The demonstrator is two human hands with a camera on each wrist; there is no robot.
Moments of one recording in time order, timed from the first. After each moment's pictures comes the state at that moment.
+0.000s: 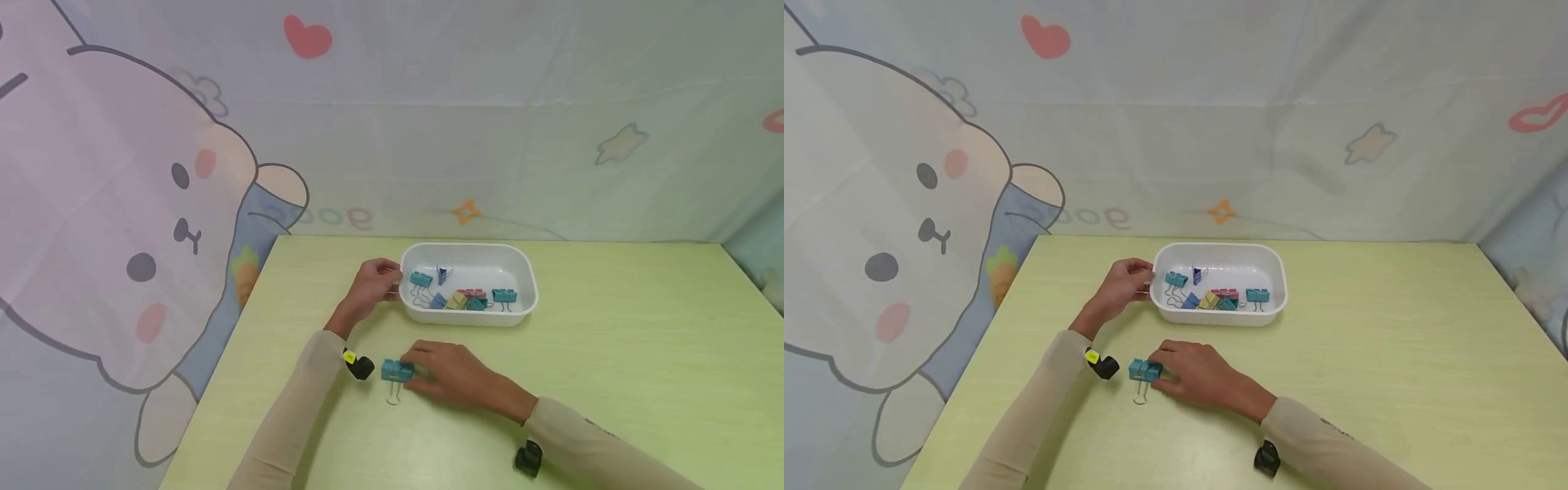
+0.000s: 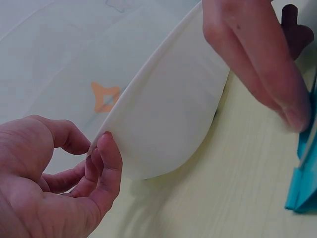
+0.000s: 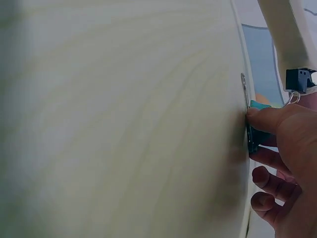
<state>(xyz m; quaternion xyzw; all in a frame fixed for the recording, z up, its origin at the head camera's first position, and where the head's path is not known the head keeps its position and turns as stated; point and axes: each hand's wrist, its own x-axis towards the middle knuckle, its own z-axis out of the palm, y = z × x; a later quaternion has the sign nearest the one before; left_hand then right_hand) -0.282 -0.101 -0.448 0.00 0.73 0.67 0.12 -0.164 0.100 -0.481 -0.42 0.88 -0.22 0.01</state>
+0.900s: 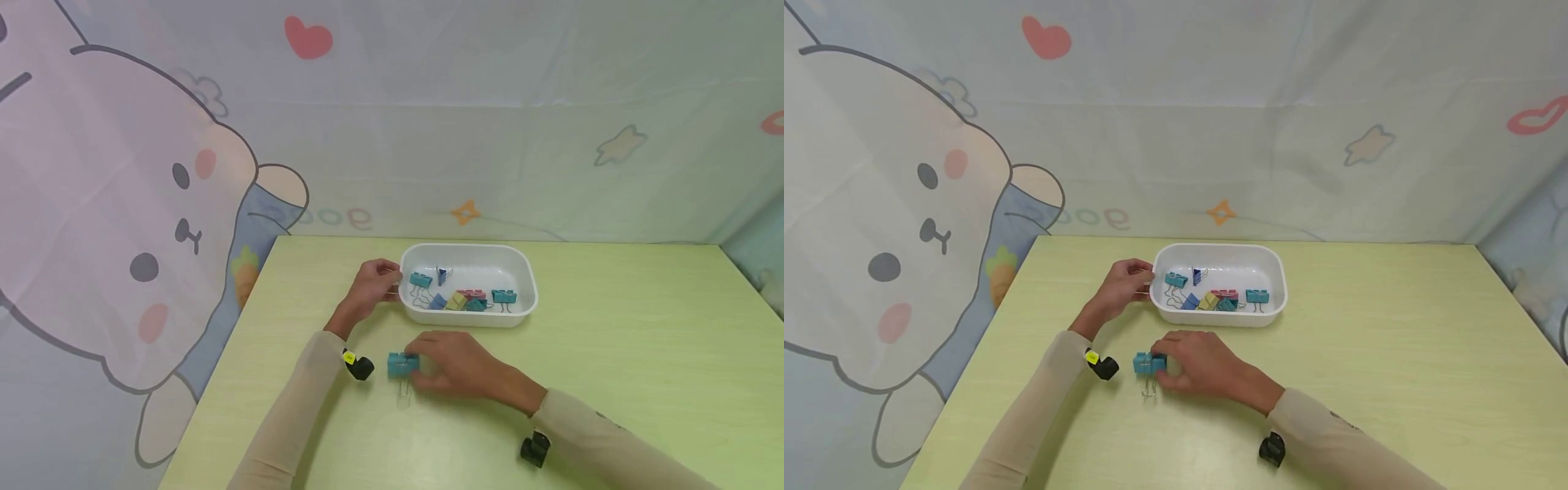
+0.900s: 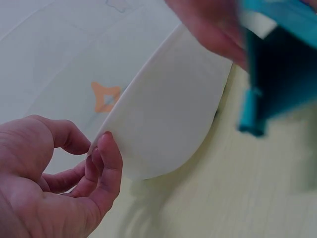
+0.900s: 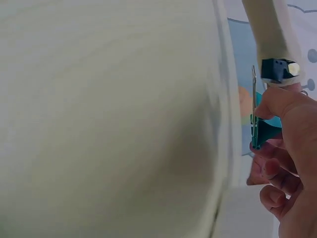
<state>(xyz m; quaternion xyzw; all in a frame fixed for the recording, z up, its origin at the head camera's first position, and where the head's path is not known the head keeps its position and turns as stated) -0.282 -0.102 -0.449 0.01 0.73 0.67 0.12 -0.170 0.108 -0.456 -0.45 0.86 -0.23 -0.05</state>
